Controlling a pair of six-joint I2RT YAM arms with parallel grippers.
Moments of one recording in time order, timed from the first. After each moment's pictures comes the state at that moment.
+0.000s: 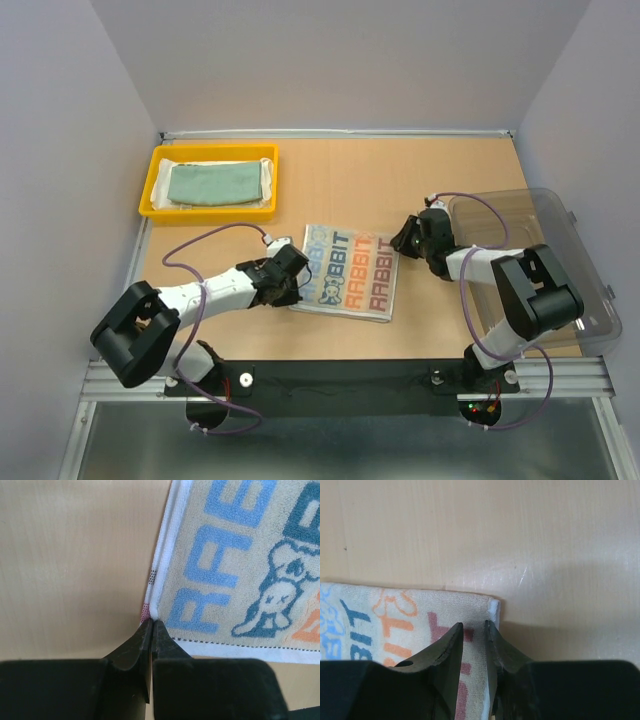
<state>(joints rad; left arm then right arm) -0.80 1.35 0.64 -0.41 -0.20 -0.85 0.32 1.60 0.61 0.34 0.02 0.62</state>
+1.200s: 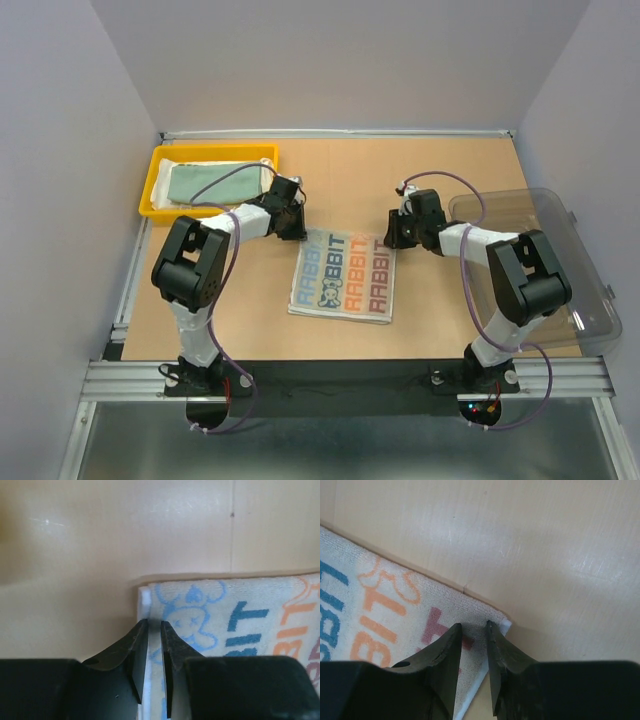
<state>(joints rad) -0.46 1.86 1.15 -0.24 0.08 -0.47 0.32 1.70 0.86 0.03 -0.19 0.21</state>
